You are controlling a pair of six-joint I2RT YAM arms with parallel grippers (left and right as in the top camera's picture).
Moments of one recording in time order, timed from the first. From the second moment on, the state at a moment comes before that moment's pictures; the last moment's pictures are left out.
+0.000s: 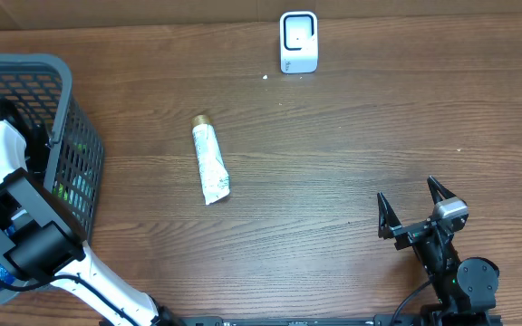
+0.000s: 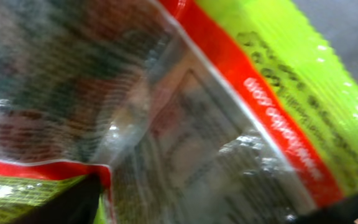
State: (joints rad) left arm 0.64 2.13 1.66 -1.04 0.00 0.06; right arm 0.09 0.01 0.02 -0.01 -0.22 0.07
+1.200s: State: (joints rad) left arm 0.65 1.76 1.81 -1.18 -0.13 -0.21; right arm 0.09 0.01 0.02 -0.01 -0.22 0.07
